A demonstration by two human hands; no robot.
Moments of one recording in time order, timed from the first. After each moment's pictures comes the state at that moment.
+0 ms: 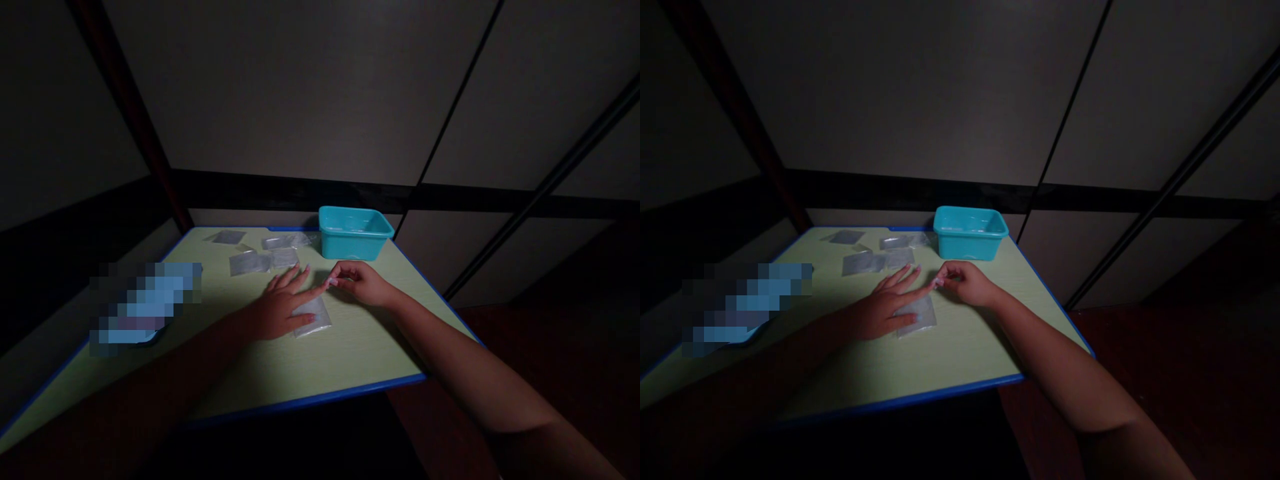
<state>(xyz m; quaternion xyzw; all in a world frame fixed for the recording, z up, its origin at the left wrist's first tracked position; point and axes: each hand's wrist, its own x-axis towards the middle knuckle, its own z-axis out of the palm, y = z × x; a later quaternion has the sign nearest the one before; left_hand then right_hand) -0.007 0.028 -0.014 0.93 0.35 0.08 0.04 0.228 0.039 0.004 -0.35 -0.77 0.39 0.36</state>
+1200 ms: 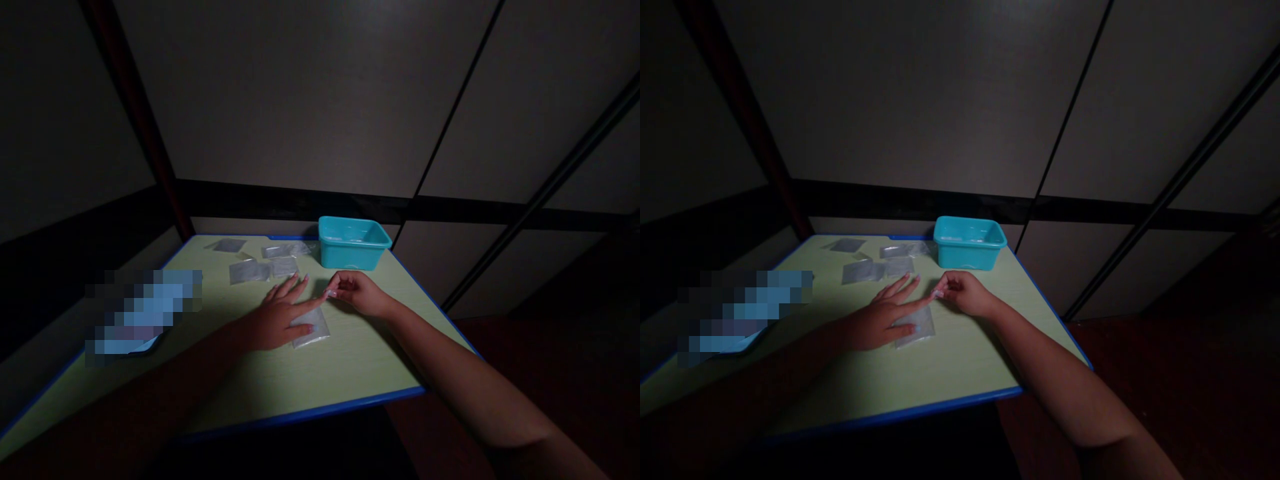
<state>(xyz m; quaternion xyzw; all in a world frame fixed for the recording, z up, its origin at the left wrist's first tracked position) -0.008 0.028 -0.010 0.93 0.36 0.04 0.08 0.228 0.046 -0.009 -0.33 -0.70 0.51 0.38</state>
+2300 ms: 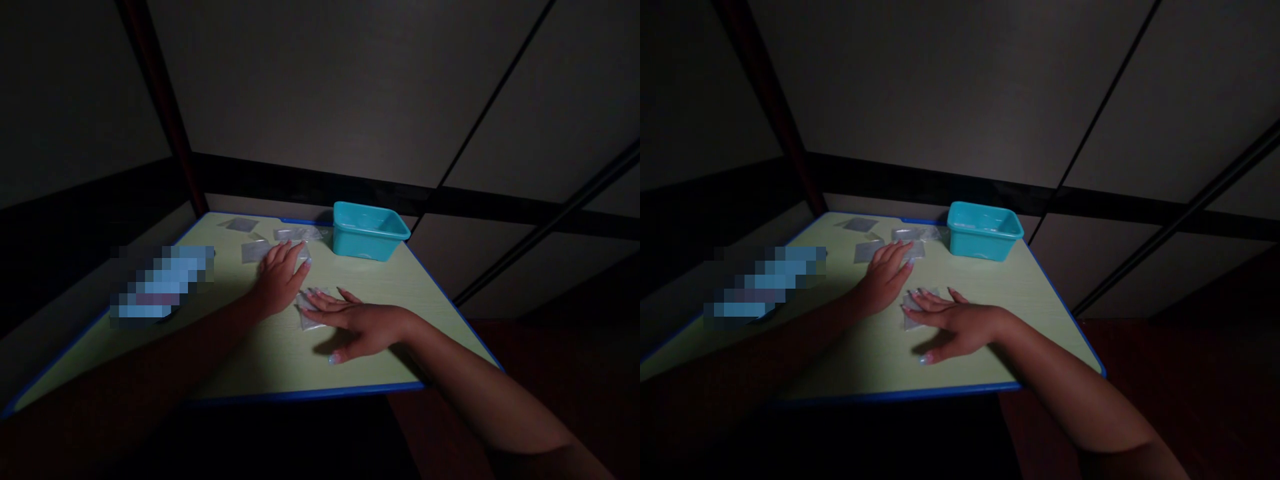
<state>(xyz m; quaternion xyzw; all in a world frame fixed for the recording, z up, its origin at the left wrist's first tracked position) 0.000 0.042 -0.015 0.79 0.51 0.33 0.03 0.210 -0.009 0.025 -0.25 -0.92 0.29 -0.03</state>
